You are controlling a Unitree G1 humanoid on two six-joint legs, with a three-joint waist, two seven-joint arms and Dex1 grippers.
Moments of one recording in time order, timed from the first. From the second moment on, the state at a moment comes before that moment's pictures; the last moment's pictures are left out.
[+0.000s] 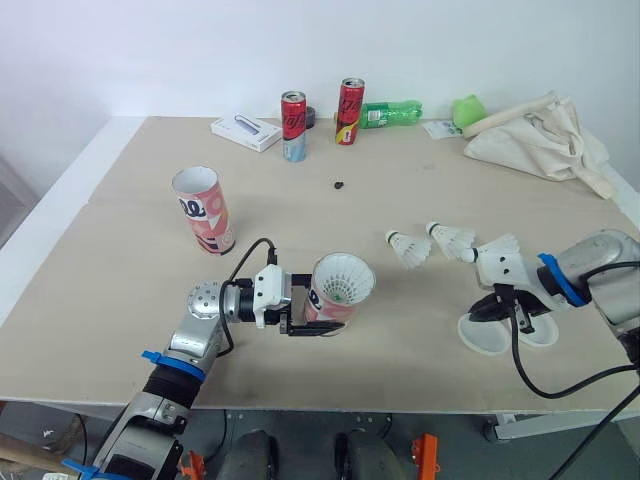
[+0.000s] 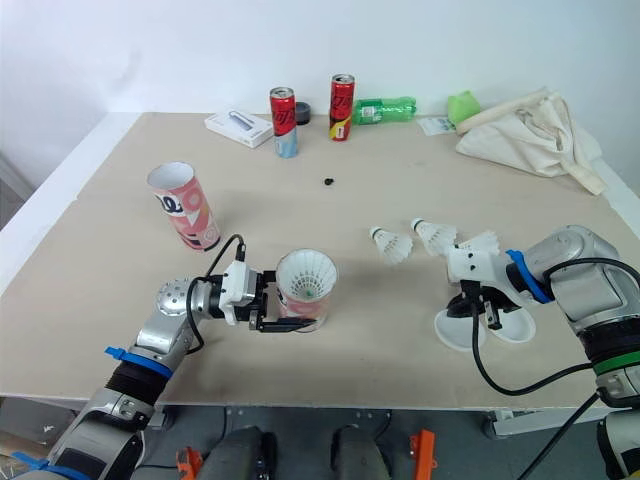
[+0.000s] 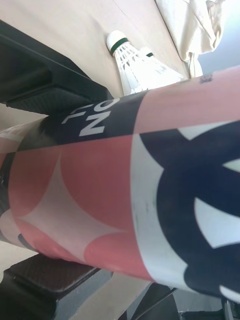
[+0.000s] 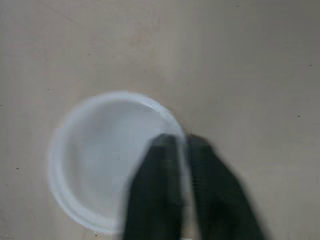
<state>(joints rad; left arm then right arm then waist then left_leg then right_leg) -0.48 0.27 -0.20 0.31 -0.28 -0.25 -1.29 -0.61 -1.09 0.28 0.32 -0.04 0.19 1.53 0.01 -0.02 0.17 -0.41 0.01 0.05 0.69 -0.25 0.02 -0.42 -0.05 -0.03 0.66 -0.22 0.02</state>
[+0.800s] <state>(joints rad) -0.53 0.23 -0.21 0.40 -0.29 -0.26 -1.31 -1.17 -1.07 0.39 0.00 0.41 0.59 1.57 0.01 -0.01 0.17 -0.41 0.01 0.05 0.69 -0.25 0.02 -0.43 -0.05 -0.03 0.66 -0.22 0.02</state>
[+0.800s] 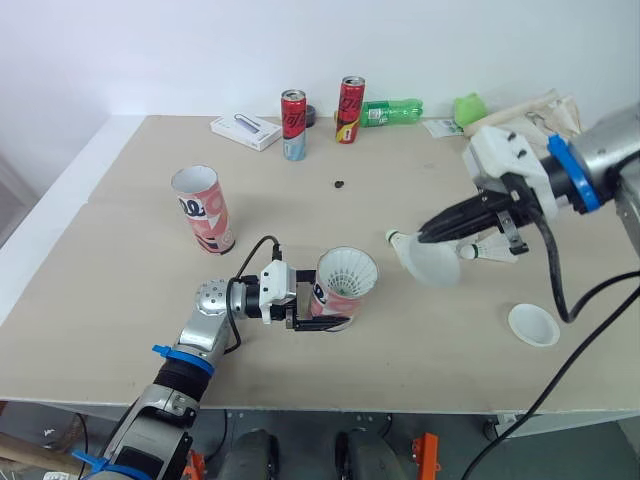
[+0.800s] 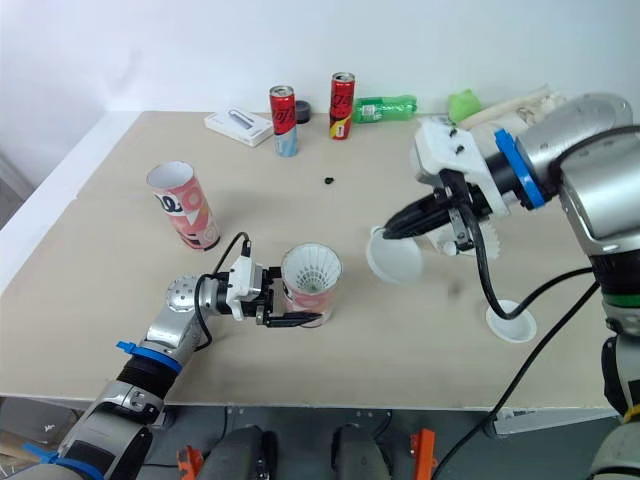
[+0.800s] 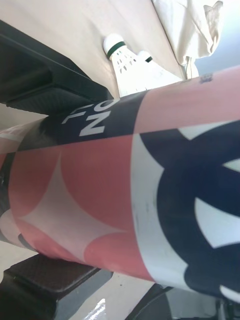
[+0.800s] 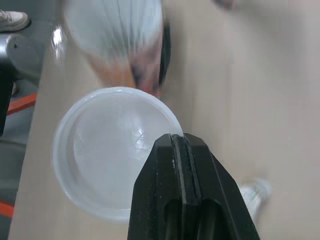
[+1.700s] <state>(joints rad) -0.58 0.26 -0.21 0.39 -0.33 -0.04 -1.38 -1.36 -0.78 0.64 0.12 0.24 0.33 1.57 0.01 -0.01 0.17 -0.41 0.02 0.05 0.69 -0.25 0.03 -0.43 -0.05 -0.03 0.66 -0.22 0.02</state>
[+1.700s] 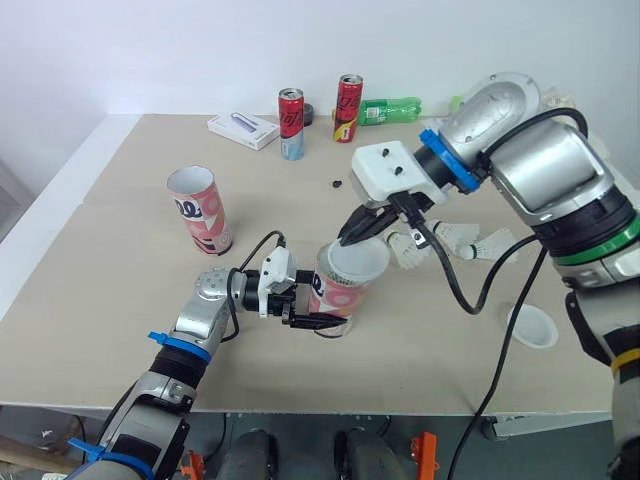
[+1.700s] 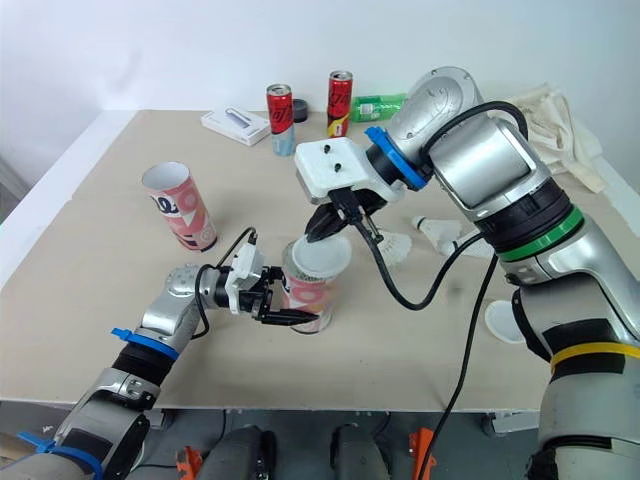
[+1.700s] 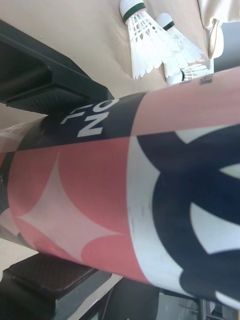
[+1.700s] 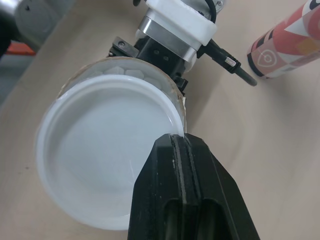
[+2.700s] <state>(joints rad) -0.58 0.25 -0.22 0.45 -0.32 -0.17 -1.39 -1.24 -0.71 0.52 -0.01 0.13 0.29 1.57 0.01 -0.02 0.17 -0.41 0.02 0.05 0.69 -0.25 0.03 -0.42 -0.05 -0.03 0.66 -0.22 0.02</state>
